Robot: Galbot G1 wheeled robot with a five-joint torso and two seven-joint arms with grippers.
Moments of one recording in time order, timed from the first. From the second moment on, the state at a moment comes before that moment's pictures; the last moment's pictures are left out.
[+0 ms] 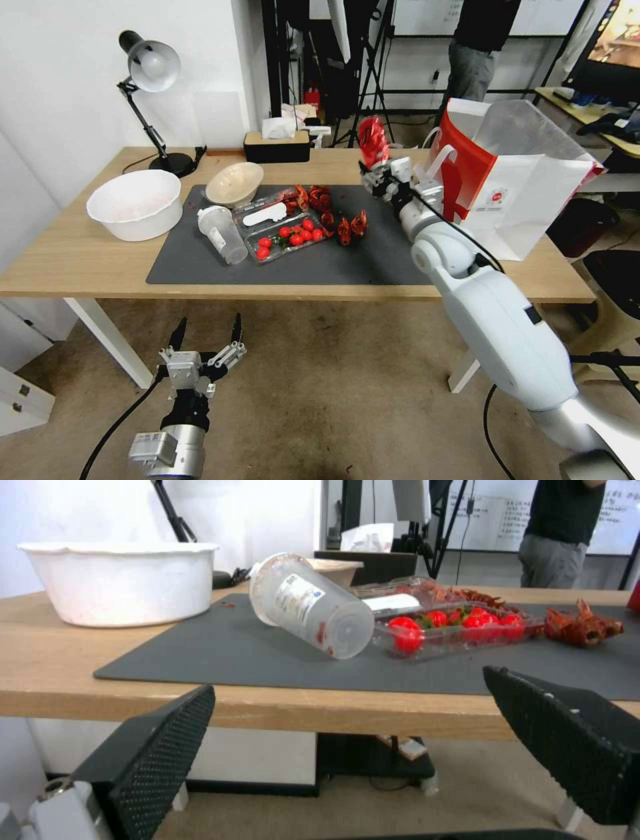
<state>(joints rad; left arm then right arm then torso) 1.85 -1.55 -0.54 -2.17 -0.13 -0.21 0.01 -0.50 1.20 0.00 1.41 0.45 -0.30 0.10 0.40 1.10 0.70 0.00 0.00</state>
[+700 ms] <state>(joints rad) 1.86 -1.55 -0.54 -2.17 -0.13 -0.23 0.01 -0.61 1.01 0.31 1.89 0.50 -0.35 0.42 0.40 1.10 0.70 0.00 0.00</state>
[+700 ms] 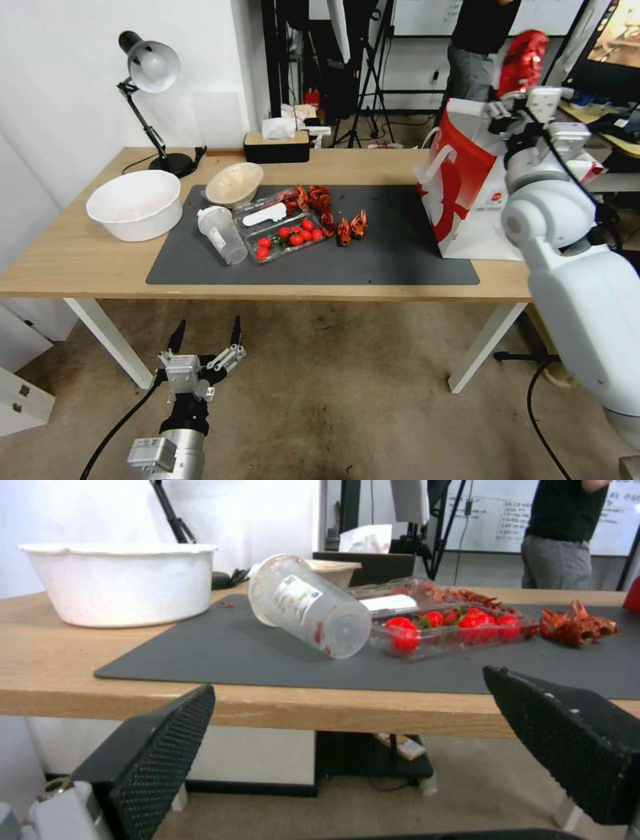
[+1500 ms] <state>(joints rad) 1.90 -1.56 -0.54 -2.20 -0.12 -0.24 0.01 -0.66 0.97 0.36 1.91 0.65 -0.39 0.48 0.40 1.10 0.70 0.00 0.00</state>
